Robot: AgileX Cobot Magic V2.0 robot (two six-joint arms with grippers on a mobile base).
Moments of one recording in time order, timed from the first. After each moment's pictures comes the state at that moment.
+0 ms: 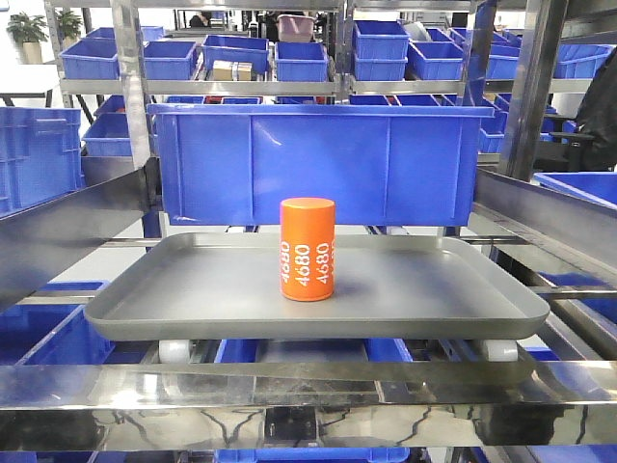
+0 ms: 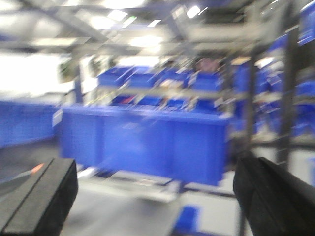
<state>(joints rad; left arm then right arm) -0.23 -0.02 0.02 -0.05 0.06 -0.06 0.12 0.72 -1.16 0.43 0.52 -0.35</state>
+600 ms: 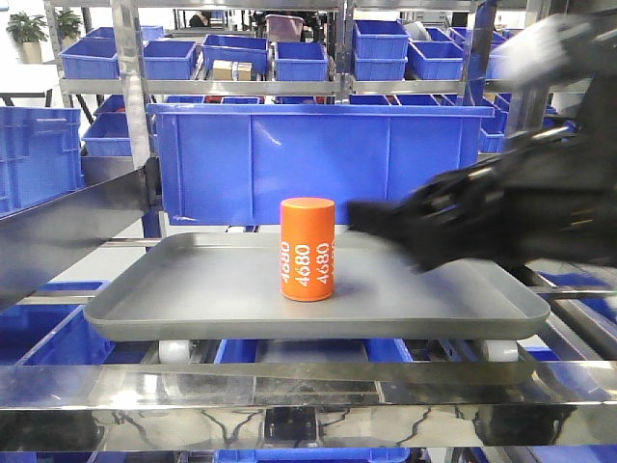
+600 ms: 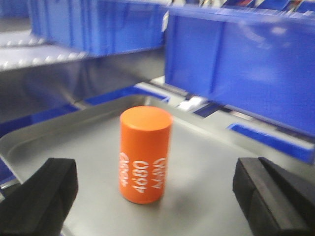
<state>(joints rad) -0.23 -0.02 0.02 -0.05 0.06 -0.06 0.39 1.23 -1.35 0.61 0.59 -0.54</state>
